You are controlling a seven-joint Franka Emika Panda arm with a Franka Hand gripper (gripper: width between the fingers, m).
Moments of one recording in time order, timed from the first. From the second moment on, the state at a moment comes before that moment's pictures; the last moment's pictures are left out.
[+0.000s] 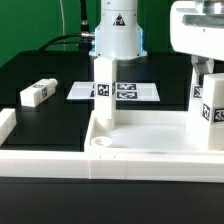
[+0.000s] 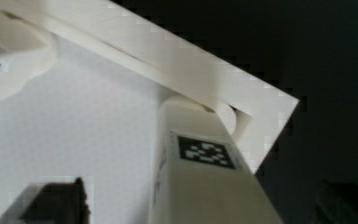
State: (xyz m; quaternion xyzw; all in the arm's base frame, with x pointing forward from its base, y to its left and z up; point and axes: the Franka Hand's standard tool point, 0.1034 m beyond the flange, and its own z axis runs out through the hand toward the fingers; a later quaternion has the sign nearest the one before) arm 0.627 0.109 0.109 -0.86 0.51 -0.01 0.05
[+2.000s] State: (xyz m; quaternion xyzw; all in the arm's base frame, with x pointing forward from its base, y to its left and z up) arm 0.631 0.104 0.109 -1.00 -0.01 -0.04 0.00
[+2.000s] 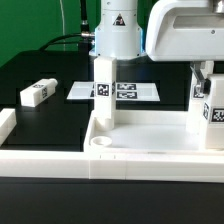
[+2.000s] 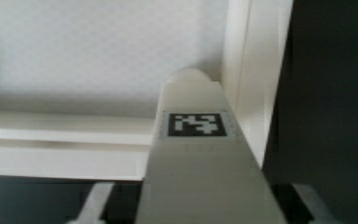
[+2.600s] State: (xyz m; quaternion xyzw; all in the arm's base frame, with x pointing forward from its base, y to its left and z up) arm 0.630 0.102 0.108 -0.96 0.29 -0.03 0.03
